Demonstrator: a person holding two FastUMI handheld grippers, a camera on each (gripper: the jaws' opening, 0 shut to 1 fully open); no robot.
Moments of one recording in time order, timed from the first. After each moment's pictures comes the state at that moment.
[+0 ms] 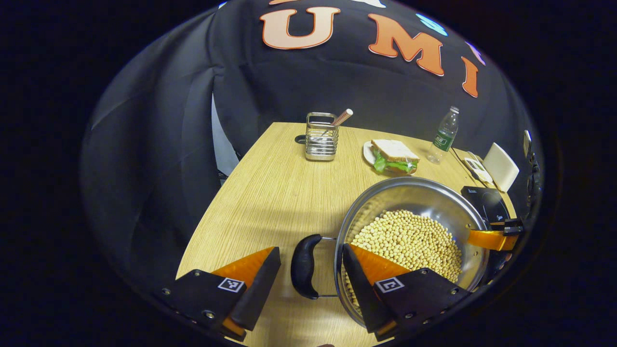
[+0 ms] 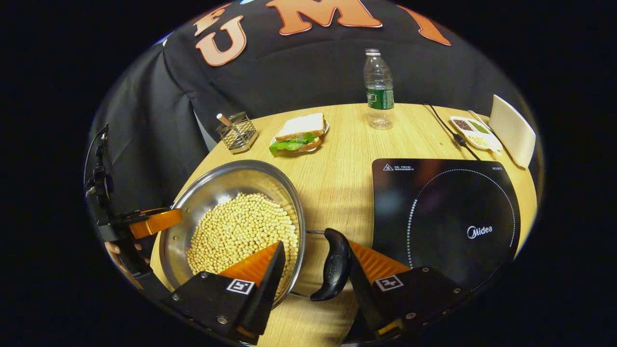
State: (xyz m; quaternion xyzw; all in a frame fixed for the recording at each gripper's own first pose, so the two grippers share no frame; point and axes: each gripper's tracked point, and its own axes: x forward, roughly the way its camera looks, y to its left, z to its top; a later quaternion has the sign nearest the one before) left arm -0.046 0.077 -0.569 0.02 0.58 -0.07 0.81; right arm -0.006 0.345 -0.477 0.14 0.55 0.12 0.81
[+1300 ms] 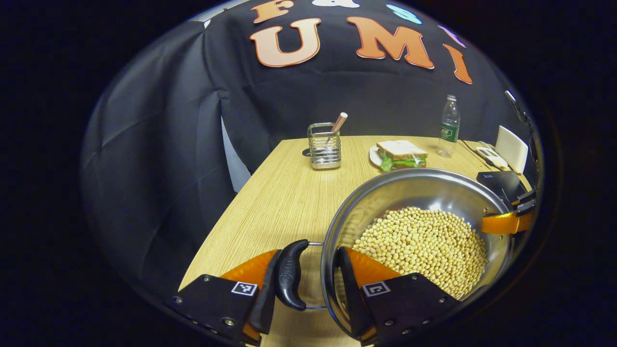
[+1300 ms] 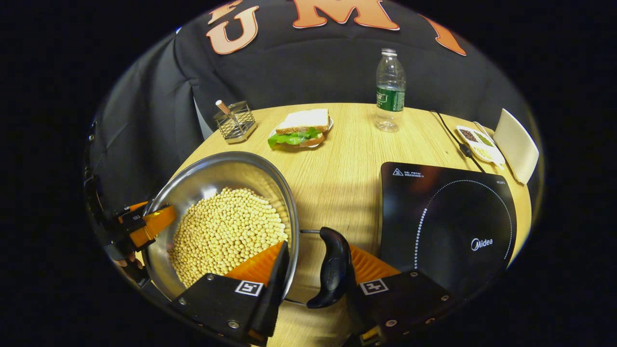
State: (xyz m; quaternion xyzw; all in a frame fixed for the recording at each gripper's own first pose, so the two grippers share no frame) left arm -0.046 0.075 -0.563 0.09 0.50 -0.03 0.86; right arm 0.001 0.351 -0.498 0.09 0.56 0.14 0.81
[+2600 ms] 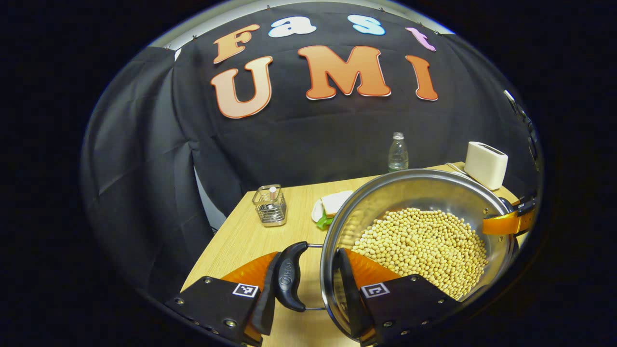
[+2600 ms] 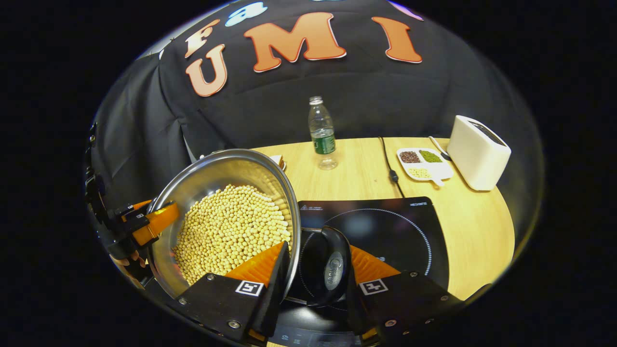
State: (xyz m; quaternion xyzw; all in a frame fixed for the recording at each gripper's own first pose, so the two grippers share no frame) left arm 0.006 -0.098 -0.470 0.10 0.42 -0.12 0.89; right arm 0.018 0.192 -0.422 0.13 0.49 0.07 0.86
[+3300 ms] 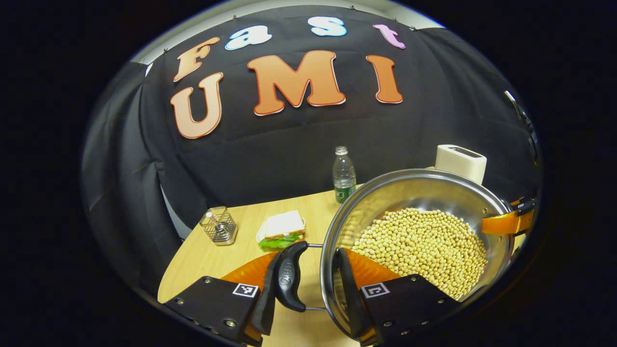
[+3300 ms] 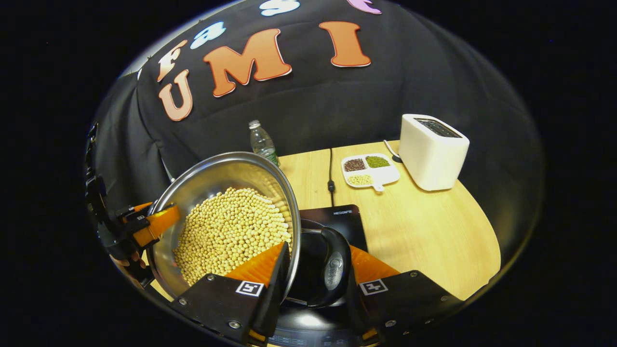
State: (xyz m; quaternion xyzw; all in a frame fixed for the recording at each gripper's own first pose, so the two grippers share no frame) left arm -0.001 -0.240 -0.471 0.10 0.41 -0.18 0.89; right arm 0.013 0.064 -0.434 0.15 0.47 0.01 0.87
